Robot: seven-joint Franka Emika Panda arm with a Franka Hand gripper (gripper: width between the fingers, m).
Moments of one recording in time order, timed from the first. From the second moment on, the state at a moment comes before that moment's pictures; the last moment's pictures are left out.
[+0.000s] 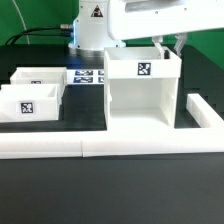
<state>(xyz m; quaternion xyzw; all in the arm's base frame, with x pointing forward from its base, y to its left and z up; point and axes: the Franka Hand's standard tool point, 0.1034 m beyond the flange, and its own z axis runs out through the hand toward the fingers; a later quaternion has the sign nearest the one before) 0.567 0.105 0.101 -1.00 -0.01 -0.04 0.05</state>
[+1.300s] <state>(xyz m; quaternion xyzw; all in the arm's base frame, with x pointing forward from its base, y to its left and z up) 0.593 0.101 0.109 -0.94 0.34 -0.04 0.08</state>
